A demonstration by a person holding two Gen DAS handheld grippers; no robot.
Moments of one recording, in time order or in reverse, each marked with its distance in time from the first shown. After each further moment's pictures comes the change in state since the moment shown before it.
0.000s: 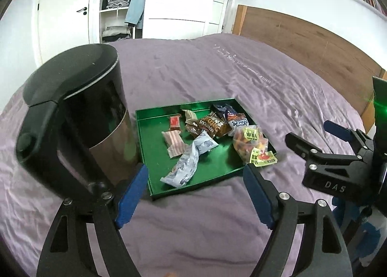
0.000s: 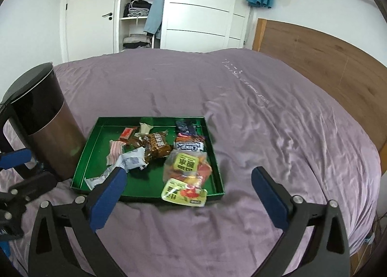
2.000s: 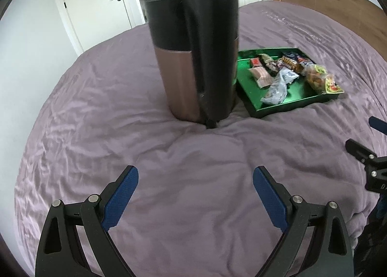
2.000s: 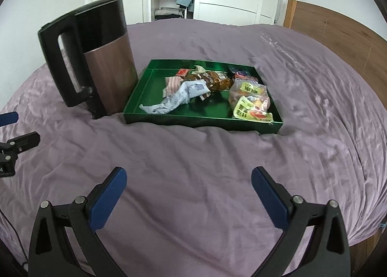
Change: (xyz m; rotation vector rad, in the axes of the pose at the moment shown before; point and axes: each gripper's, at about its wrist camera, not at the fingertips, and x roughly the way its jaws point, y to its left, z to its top) left arm -0.034 0.109 -0.100 0.064 0.165 0.299; right arm -0.013 0.075 -0.099 -0.073 0.150 0.150
